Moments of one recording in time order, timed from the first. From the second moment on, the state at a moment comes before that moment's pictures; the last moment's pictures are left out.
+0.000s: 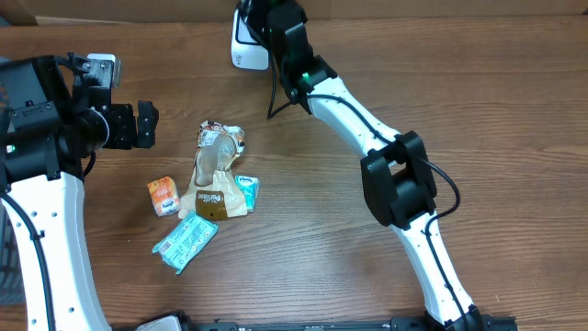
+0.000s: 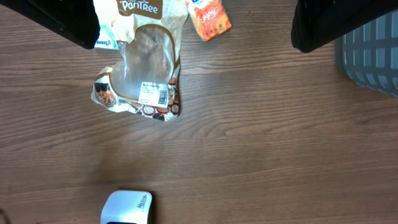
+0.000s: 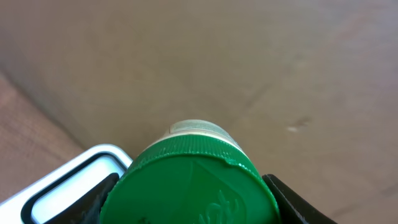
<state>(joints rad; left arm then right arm) 0.27 1.40 1.52 -1.02 0.25 0.24 0.54 2.56 2.22 0.17 0.25 -0.60</state>
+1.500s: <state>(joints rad) 0.27 1.40 1.52 -1.02 0.25 0.24 0.47 1.83 2.25 -1.19 0.06 0.09</state>
